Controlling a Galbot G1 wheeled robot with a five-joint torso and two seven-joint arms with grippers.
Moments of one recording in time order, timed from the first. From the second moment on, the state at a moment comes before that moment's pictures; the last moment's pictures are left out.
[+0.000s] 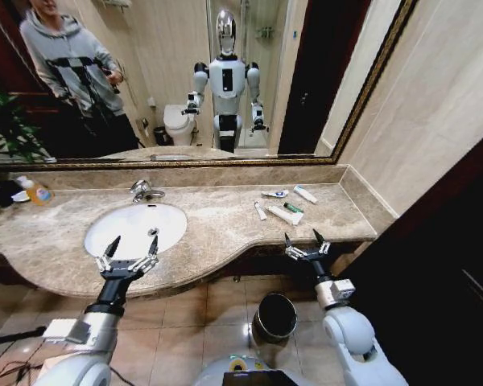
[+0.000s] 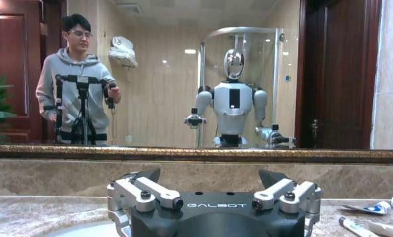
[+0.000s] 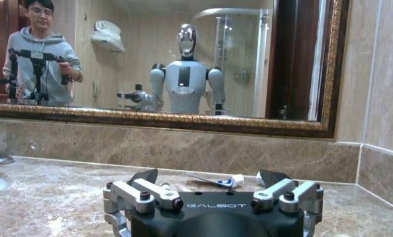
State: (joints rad) left arm 1.84 -1.36 -0.82 -2.47 -0.37 0.04 0.05; right arm -1.54 1.33 0.54 2.12 0.15 0.03 0.01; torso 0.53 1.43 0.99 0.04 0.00
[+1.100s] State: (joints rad) left arm 1.84 -1.36 -0.82 -2.47 -0.37 0.04 0.05; right arm -1.47 1.29 0.53 2.04 0.15 0.06 -0.05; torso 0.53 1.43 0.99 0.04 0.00
